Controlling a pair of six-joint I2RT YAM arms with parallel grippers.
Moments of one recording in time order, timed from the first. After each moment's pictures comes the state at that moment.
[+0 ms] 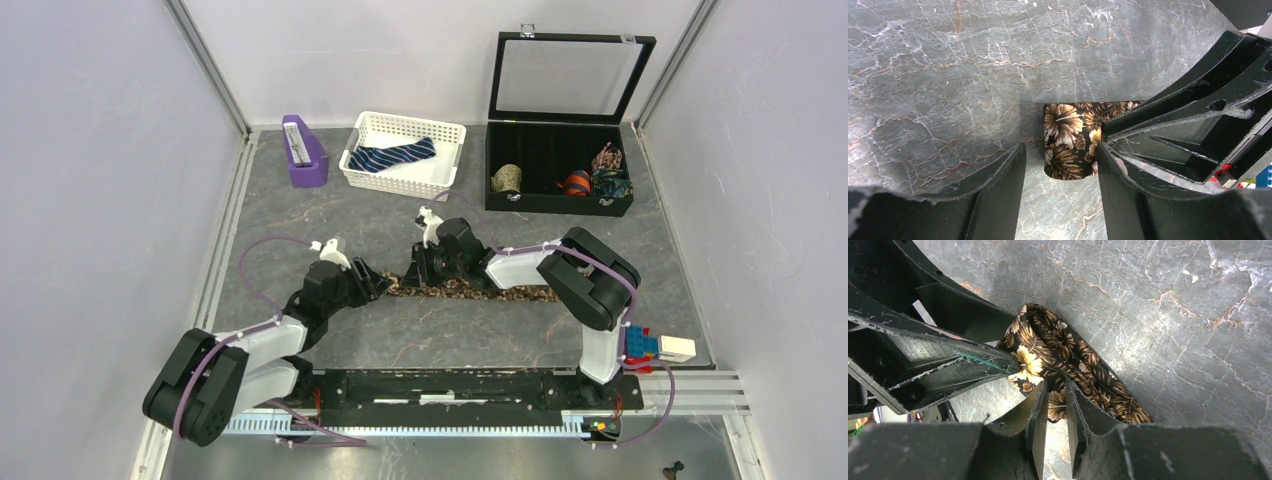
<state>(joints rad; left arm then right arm) -0.41 1.11 0.15 0.44 0.14 -0.73 0.82 1.90 0.91 0.38 -0.38 0.57</state>
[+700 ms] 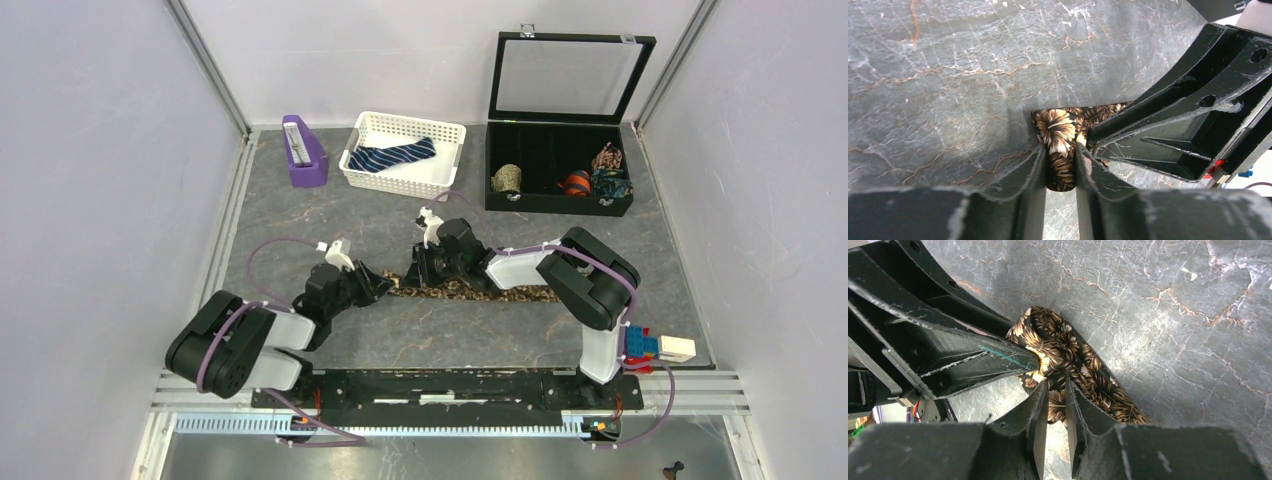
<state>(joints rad) -0.41 1.35 0.09 0.81 0.22 -0.75 0.82 1.90 0.90 0.40 -0.38 0.57</state>
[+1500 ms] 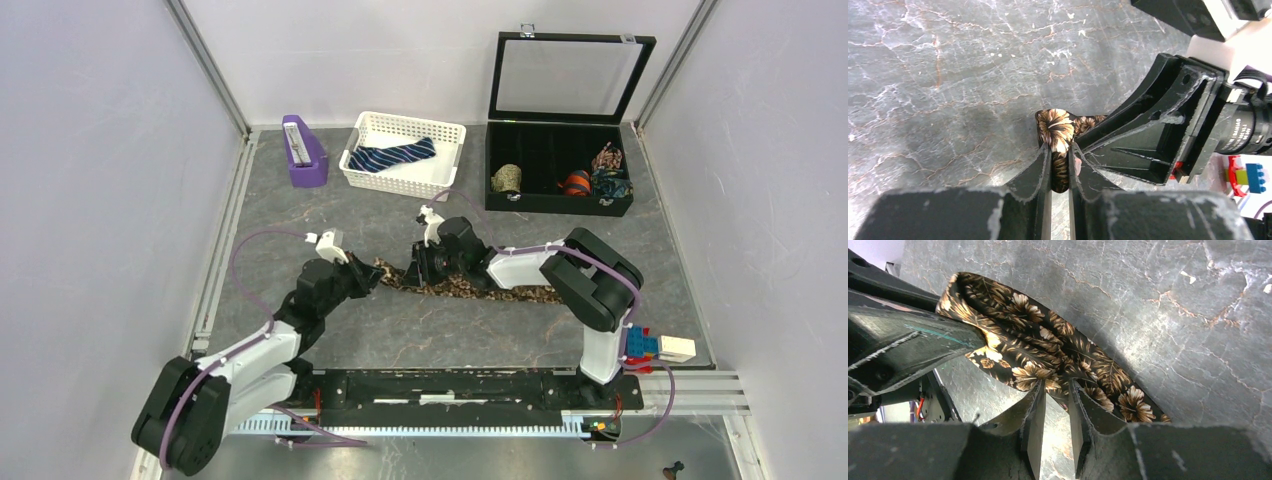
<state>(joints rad) -0.43 0.97 0.16 0.45 0.11 -0.68 0.82 1.88 0.90 0.38 -0.38 0.57</state>
